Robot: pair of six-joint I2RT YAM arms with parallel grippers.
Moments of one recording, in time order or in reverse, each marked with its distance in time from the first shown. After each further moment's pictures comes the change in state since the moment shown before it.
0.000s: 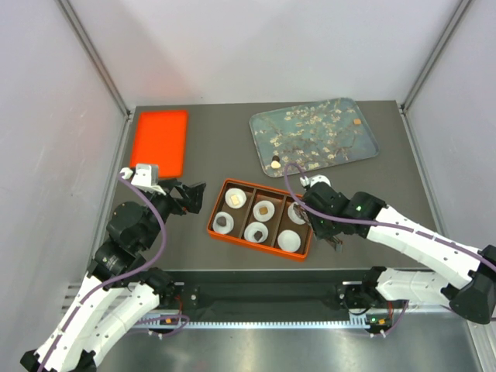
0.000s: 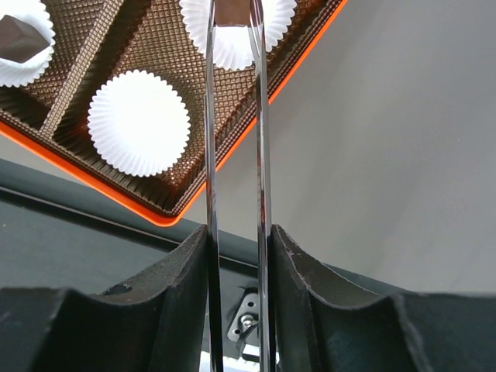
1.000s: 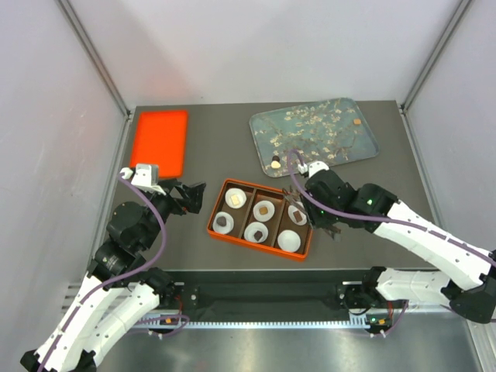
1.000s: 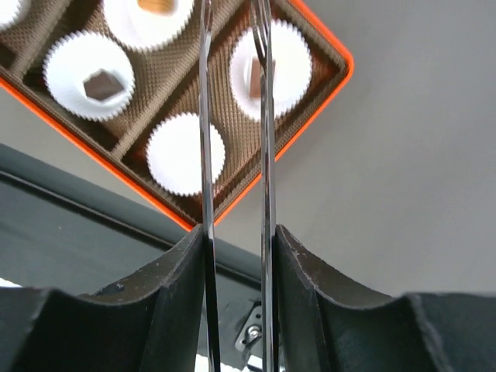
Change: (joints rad) left arm 0.000 0.000 0.000 0.000 0.000 0.000; right arm 0.010 -0.005 0.134 -0.010 -0.008 -0.053
